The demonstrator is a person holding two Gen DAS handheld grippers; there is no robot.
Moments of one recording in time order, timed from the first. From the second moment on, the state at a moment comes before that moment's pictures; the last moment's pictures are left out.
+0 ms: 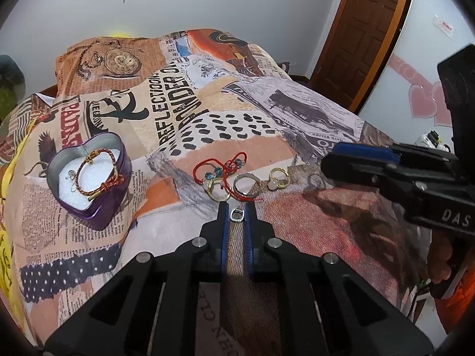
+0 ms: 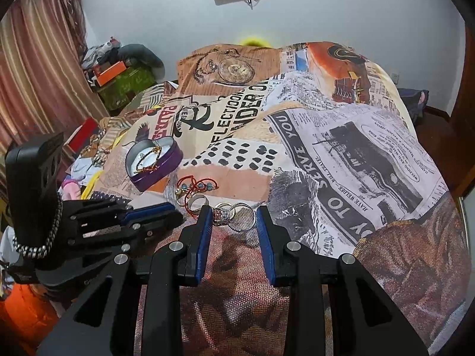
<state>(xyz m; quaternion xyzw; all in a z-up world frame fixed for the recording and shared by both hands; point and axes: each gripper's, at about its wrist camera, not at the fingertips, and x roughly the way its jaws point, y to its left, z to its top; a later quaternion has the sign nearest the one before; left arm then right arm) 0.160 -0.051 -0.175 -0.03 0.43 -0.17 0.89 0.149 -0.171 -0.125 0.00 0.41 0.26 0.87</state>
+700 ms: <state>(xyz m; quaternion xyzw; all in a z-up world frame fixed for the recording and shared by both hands) 0.132 -0.001 -0.121 -0.04 0.35 -0.12 0.93 0.145 -0.139 -0.086 0.00 0.36 0.29 0.89</state>
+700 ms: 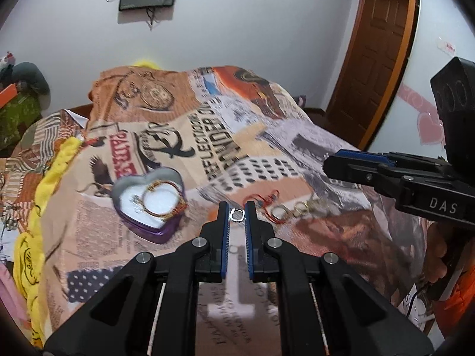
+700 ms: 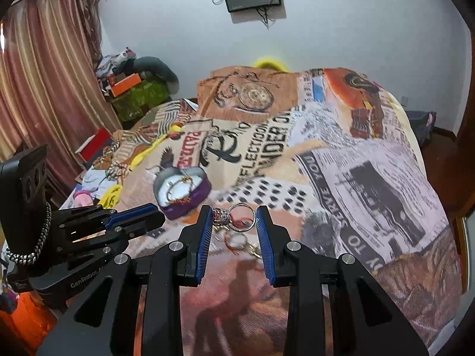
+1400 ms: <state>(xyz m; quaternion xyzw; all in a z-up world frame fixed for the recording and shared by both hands) 0.154 0.083 -0.101 -0.07 0.31 -0.05 0.95 0.179 -0.060 -0.073 -0.01 0.35 0.35 0.87</state>
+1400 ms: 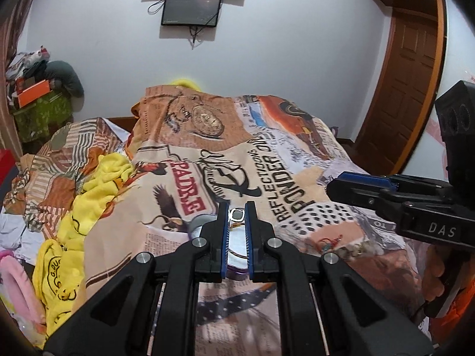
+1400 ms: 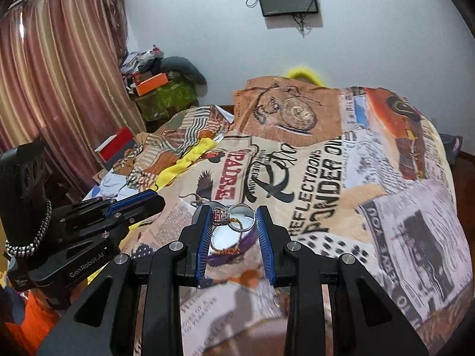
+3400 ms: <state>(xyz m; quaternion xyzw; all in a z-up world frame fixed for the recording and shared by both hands) 0.171 0.131 -0.158 -0.09 0.39 -0.01 0.92 0.215 0.008 -0.132 -0.09 0.46 0.35 0.81</state>
